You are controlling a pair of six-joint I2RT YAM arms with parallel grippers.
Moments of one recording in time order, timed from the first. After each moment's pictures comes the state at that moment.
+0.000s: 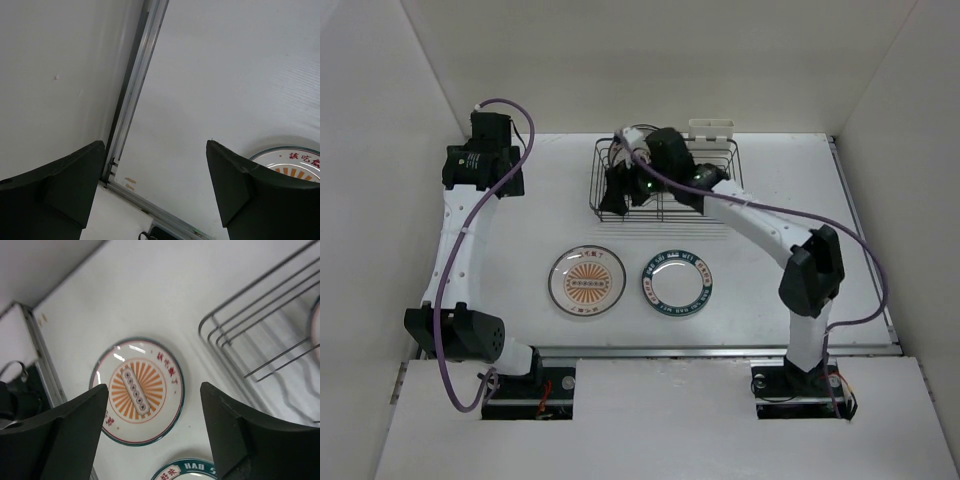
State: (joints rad) left arm -0.05 1.46 1.69 -1.10 -0.53 -0.06; right arm 0.74 1.94 1.74 -0.34 -0.40 0.15
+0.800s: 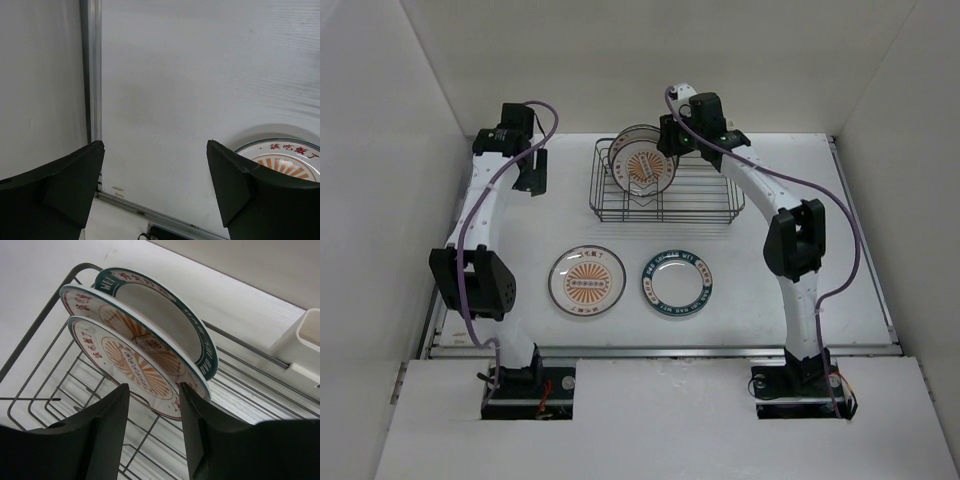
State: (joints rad) left arm -0.07 1.71 1.80 -1.13 -0.38 -0.01; right arm 0.42 2.22 2.13 -0.38 -0.18 0.05
